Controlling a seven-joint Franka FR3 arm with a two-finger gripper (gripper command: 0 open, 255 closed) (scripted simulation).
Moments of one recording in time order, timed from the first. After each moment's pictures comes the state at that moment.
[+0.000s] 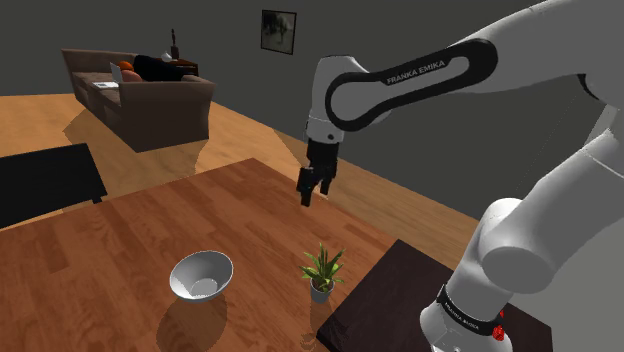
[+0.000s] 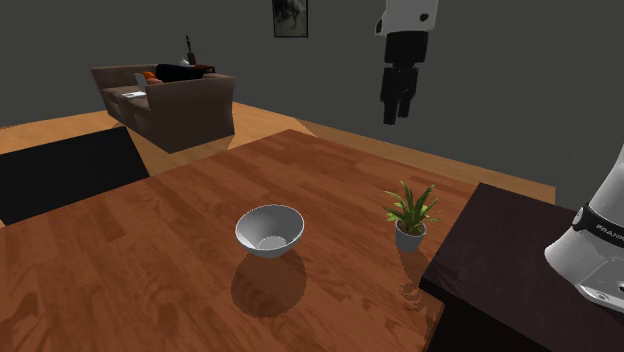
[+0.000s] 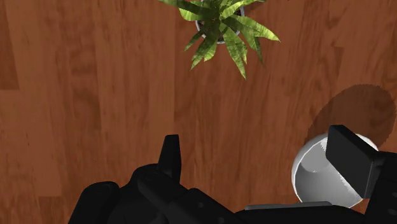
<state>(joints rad) 0.10 -0.31 0.17 -2.41 0.17 2.04 0.04</state>
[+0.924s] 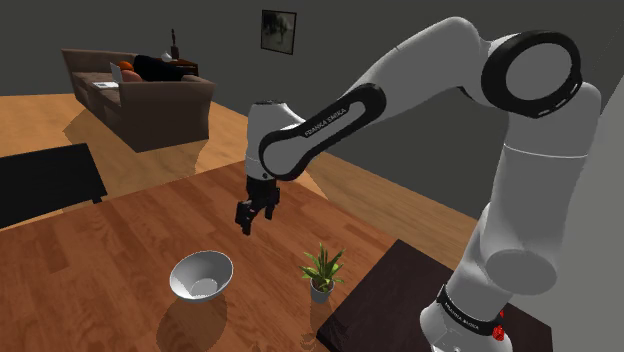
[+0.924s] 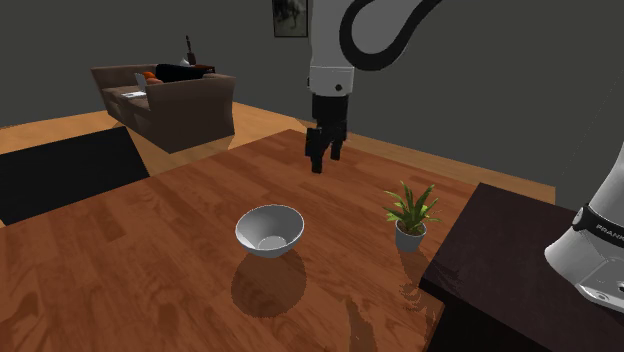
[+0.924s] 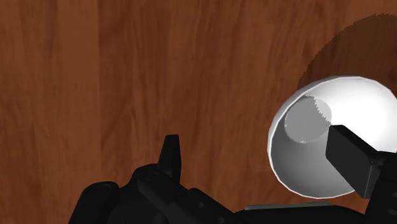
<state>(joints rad) 0.16 0.21 0.26 -2.14 0.02 2.34 0.19</state>
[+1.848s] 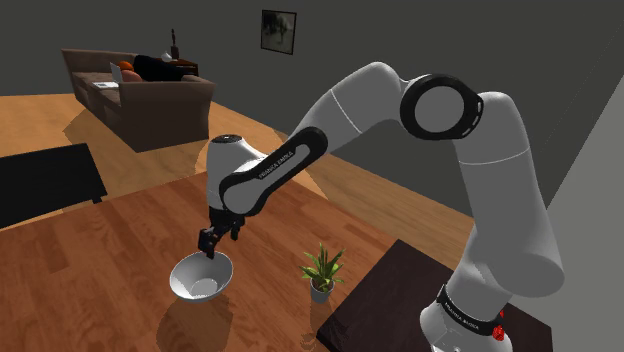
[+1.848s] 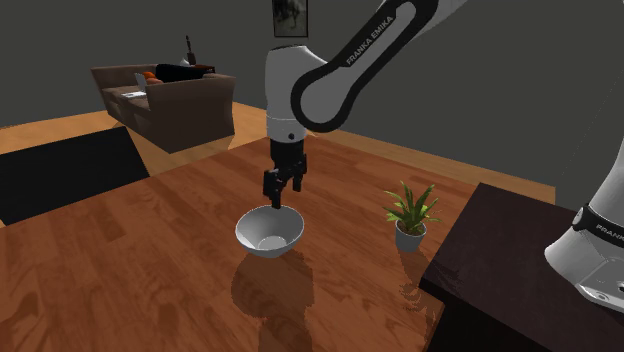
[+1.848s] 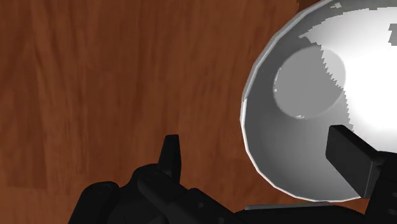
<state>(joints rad) 0.27 0.59 0.22 -1.82 -0.12 2.43 0.29</state>
